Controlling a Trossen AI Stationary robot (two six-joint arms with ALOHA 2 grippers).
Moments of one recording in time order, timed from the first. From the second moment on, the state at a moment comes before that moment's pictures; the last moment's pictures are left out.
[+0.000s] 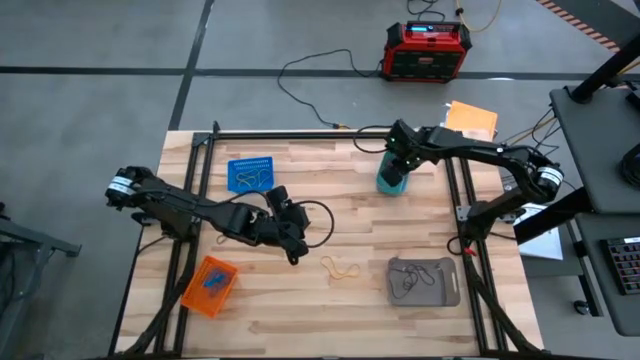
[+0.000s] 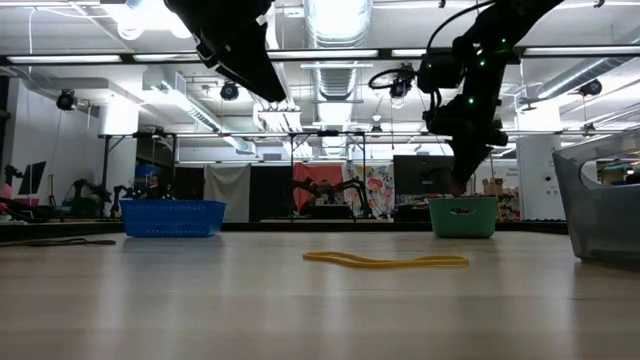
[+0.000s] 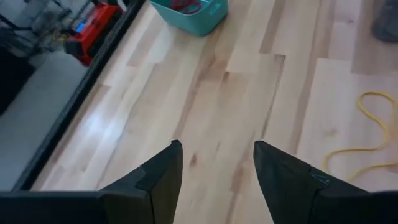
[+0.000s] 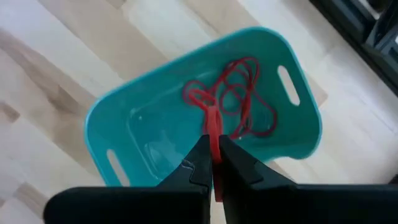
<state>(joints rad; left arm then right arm) -0.27 1.53 1.15 -0.55 -0.65 -0.32 -0.62 1.44 1.01 -0.81 0.10 0.16</state>
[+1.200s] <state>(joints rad) -0.27 1.53 1.15 -0.60 -0.49 -0.41 -0.62 1.44 1.01 -0.77 0.10 0.18</state>
